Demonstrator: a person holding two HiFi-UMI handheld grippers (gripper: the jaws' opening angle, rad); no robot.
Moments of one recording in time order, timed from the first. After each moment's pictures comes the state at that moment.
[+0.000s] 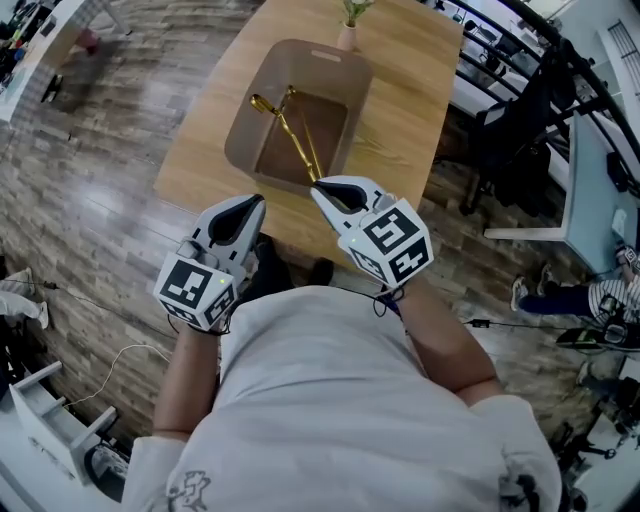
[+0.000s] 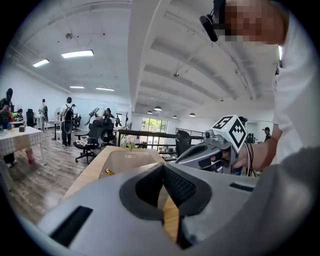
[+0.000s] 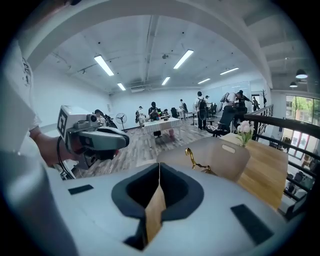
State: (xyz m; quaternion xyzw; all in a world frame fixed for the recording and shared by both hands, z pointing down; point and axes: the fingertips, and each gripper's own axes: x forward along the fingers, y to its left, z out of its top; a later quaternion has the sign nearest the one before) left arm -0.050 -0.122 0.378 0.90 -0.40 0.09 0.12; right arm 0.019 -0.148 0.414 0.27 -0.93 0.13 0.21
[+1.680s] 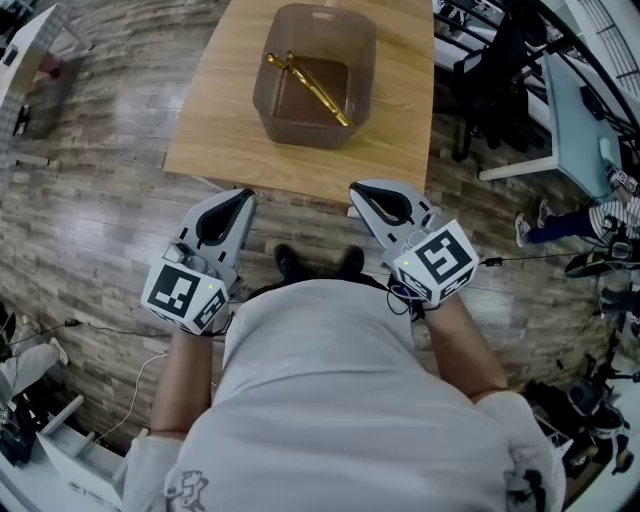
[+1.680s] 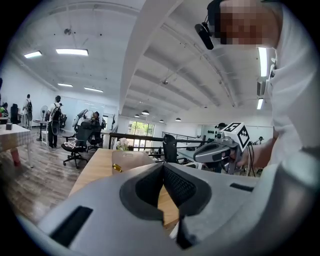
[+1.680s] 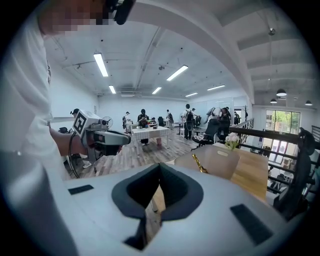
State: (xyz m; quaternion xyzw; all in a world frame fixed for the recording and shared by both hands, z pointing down) left arm -0.159 -0.038 0.360 0.94 -0.32 0.07 0.11; right arm -0.025 -0.026 0.374 0.37 -0.91 0.08 0.18
